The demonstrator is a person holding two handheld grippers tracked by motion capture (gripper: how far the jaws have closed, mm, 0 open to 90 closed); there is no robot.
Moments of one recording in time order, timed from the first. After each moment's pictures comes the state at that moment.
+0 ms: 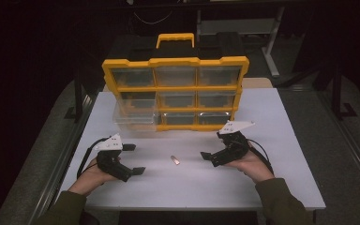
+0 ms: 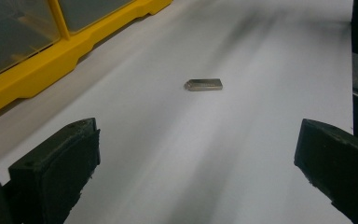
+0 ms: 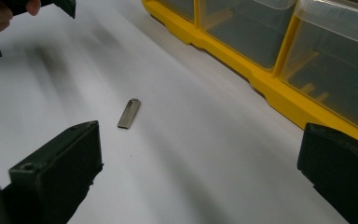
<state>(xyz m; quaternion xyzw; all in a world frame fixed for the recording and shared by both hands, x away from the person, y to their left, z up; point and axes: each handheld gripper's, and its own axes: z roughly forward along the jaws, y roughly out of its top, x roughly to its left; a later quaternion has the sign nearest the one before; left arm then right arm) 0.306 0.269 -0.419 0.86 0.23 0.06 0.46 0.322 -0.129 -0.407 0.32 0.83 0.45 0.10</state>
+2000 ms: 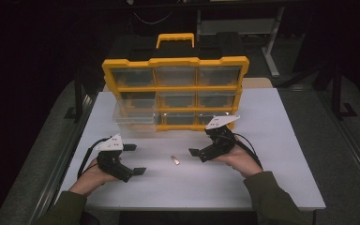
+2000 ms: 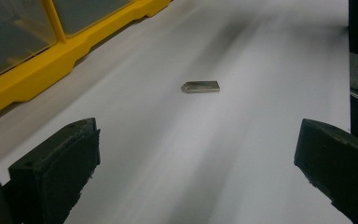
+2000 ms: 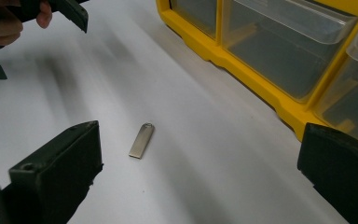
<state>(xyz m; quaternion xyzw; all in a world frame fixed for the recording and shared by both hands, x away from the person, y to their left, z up) 0.304 0.267 -0.418 0.86 0.23 0.06 0.46 0.339 -0.095 -0.401 0.30 0.84 0.45 0.09</state>
